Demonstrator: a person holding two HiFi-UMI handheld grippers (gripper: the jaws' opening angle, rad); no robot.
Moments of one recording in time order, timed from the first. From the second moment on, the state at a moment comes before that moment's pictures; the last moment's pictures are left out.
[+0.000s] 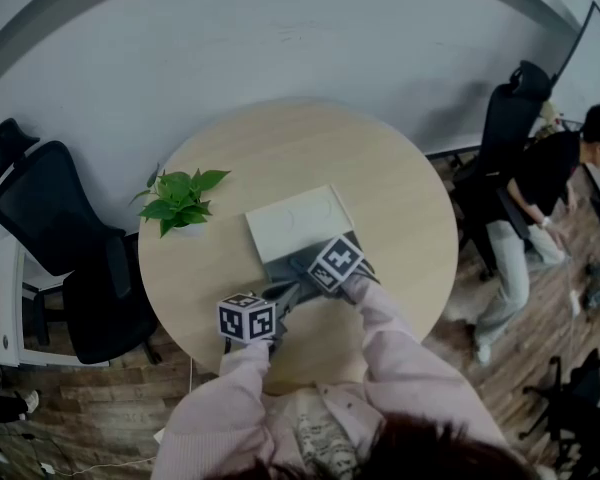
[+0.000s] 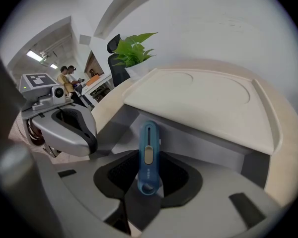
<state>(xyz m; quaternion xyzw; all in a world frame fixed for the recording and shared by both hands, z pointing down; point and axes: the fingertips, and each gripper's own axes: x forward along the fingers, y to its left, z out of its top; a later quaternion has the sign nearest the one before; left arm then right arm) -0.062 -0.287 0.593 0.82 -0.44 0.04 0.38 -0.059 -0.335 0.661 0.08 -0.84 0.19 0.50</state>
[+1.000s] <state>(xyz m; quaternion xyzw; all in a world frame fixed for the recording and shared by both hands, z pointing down) -0.071 -0.293 0.600 0.81 -0.44 0.05 0.38 -0.063 -0.336 0.676 0.07 -0.81 0.16 0.56</state>
